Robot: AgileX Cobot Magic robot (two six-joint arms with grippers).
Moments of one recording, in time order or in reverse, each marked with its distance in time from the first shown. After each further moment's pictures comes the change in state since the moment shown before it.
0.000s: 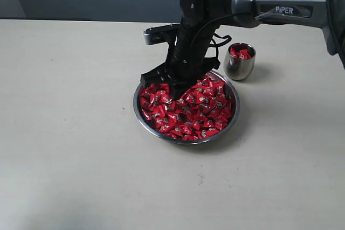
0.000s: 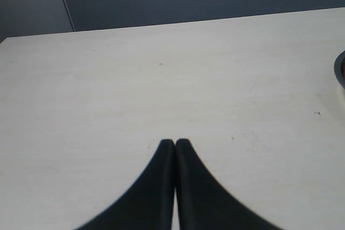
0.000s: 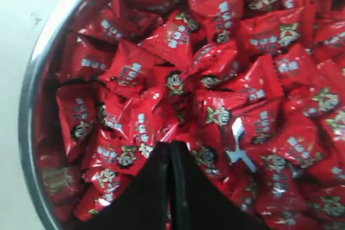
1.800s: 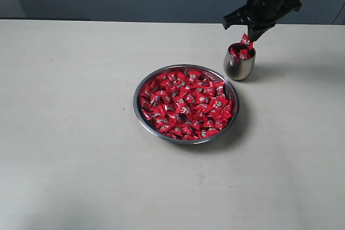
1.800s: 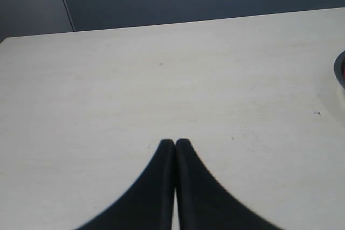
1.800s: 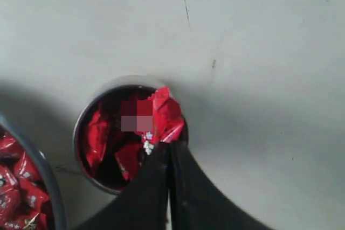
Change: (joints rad) left arm 0.000 0.000 0.000 0.000 0.000 0.000; right arm -0.356 0.075 -0.304 -0.244 0.132 -0.050
